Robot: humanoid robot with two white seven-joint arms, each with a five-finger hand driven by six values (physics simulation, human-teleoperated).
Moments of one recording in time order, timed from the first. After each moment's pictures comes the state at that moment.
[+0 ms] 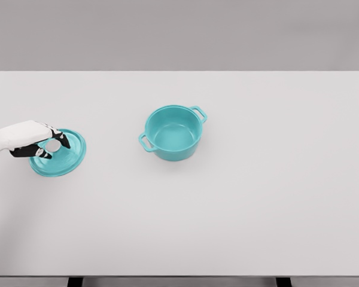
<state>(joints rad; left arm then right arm) -0.39 0.79 -0.31 -1.25 -0.41 -0.61 -0.61 0.06 0.00 -0.30 0.08 0.25 -0.01 0.09</state>
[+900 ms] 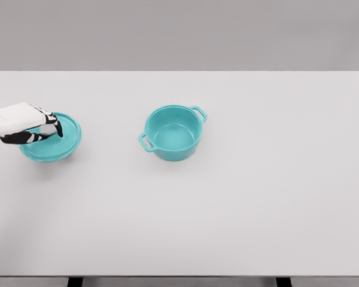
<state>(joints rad) -0.43 0.85 -0.30 -1.35 -0.39 -0.61 -0.61 0.06 0.00 -0.30 0.08 0.25 -0.01 0.09</state>
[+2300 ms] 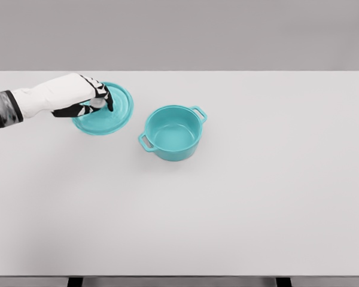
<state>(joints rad) -0.56 0.63 -0.32 -1.43 -0.43 -0.61 -0.61 0.06 0.00 -0.30 0.08 0.25 -0.01 0.09</state>
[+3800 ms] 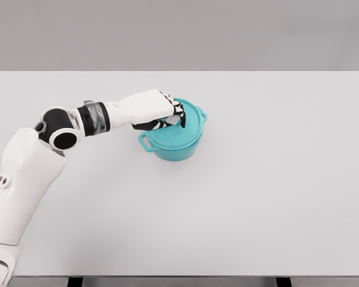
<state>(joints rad) -0.60 0.28 -0.41 -1.36 -0.67 -0.61 -0.61 0.06 0.00 -0.30 0.08 0.25 -0.01 0.09</state>
